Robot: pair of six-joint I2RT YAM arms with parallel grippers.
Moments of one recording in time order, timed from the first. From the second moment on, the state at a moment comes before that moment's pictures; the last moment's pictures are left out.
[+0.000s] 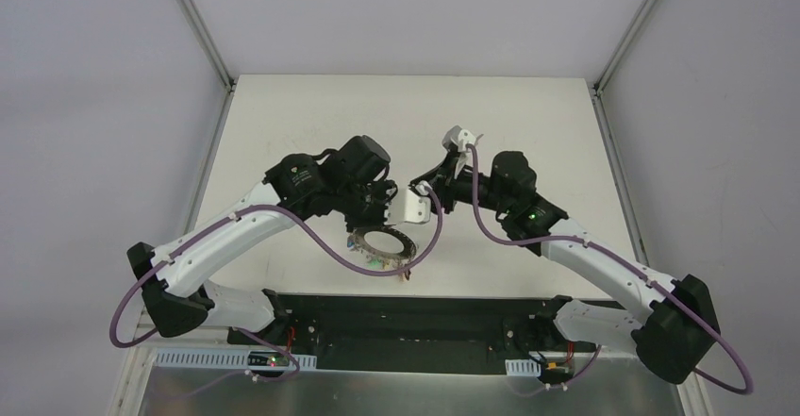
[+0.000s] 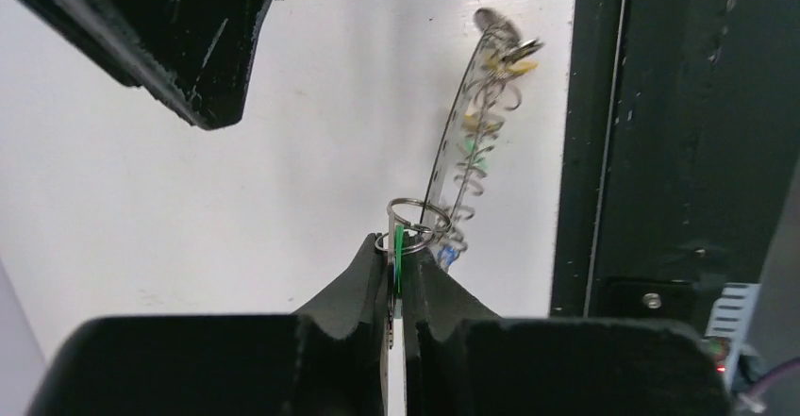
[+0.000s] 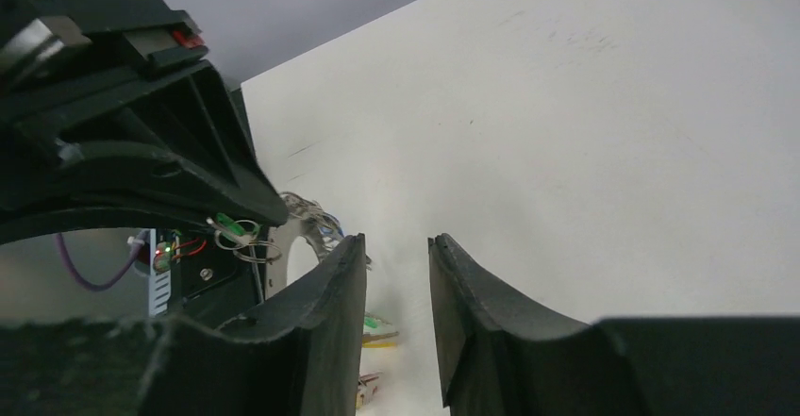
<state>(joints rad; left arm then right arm) -0.96 1.31 1.49 -1.15 0.16 0.62 0.72 1.12 0.79 0.22 -0.51 0.18</state>
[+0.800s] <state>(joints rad) -0.95 1.12 1.05 -0.54 0.17 1.14 0.72 1.05 0.70 0.19 -0.73 0.08</state>
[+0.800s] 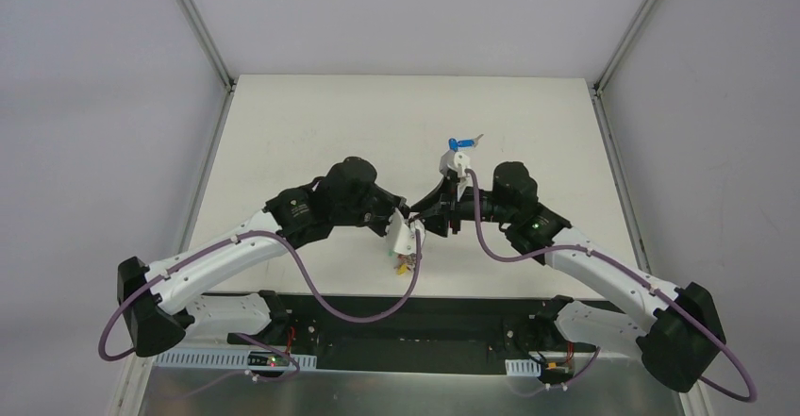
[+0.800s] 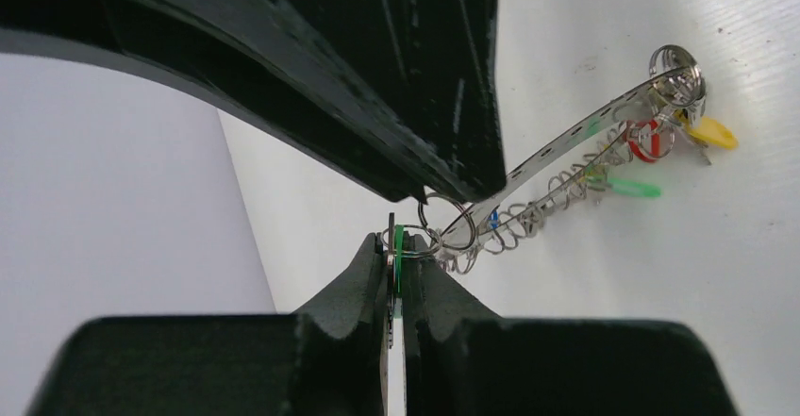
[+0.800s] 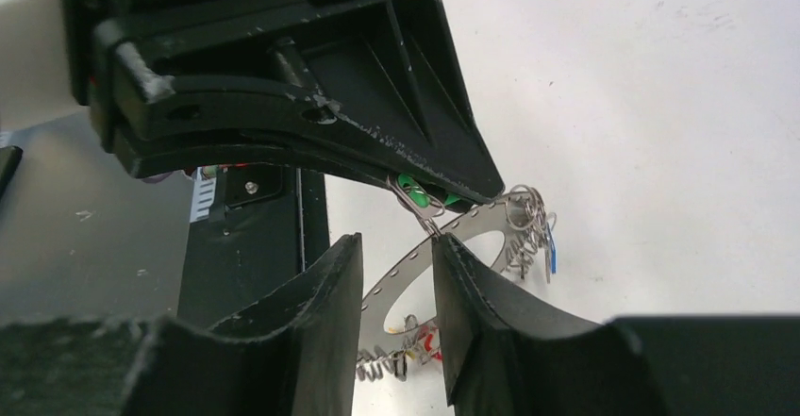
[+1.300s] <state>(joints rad) -0.89 1.17 1.05 -0.43 0.23 1.16 0.67 1.21 0.80 0.14 -0.78 0.00</state>
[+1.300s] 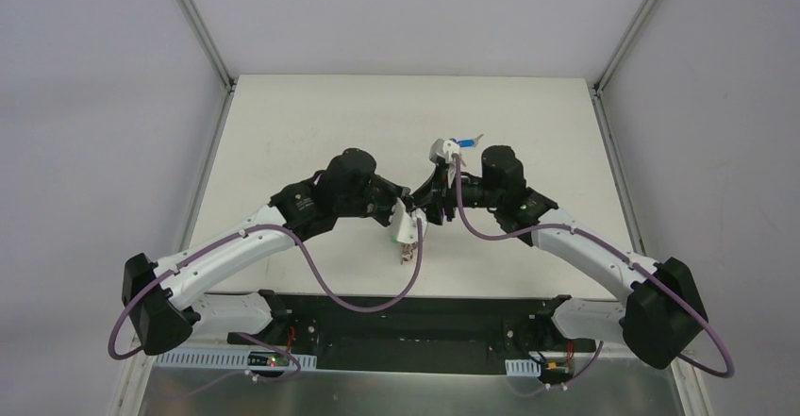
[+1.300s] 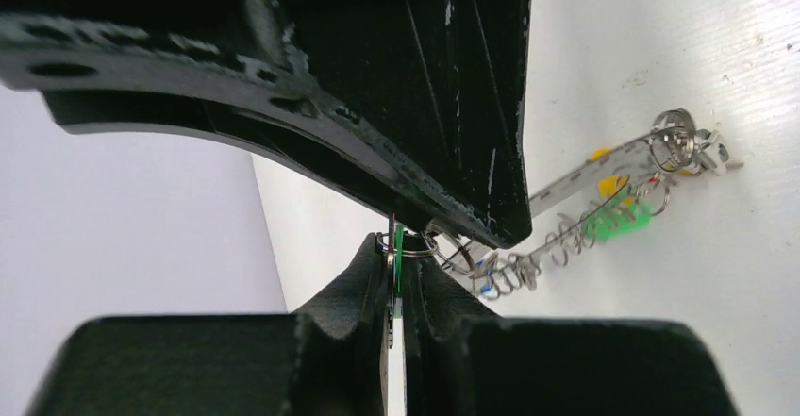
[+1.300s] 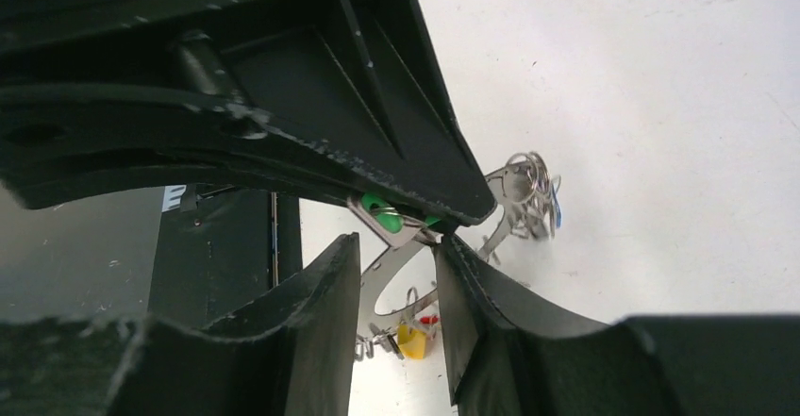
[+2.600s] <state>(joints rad) -0.89 1.13 0.99 -0.33 0.31 1.06 0.65 1.17 0.70 0.32 -0.85 0.22</state>
